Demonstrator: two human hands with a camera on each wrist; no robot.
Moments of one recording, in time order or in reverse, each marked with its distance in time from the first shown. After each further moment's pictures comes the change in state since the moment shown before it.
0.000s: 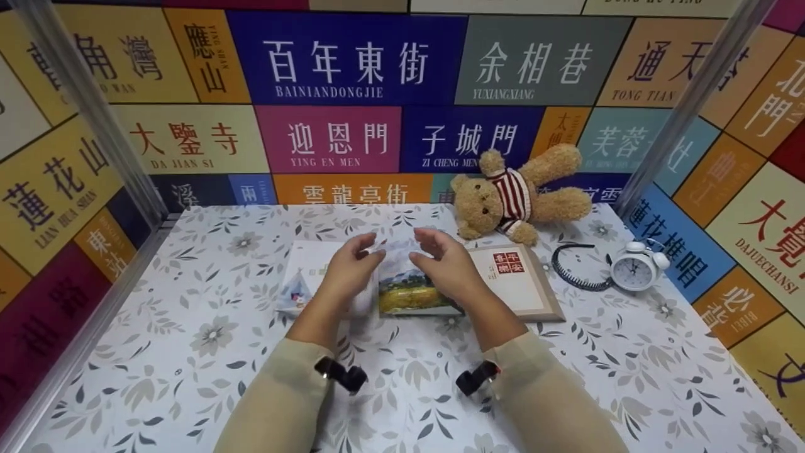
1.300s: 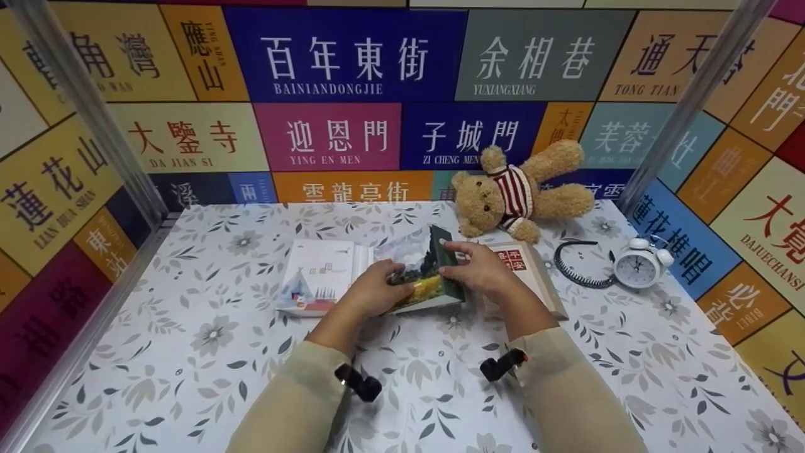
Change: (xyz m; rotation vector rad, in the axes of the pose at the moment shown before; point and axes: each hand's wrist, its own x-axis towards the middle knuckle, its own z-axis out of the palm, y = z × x) left_hand -0.007 -0.017 0.031 0.393 -0.252 0.042; right_hand 0.006 0.032 -0.052 -0.091 -0.138 0.303
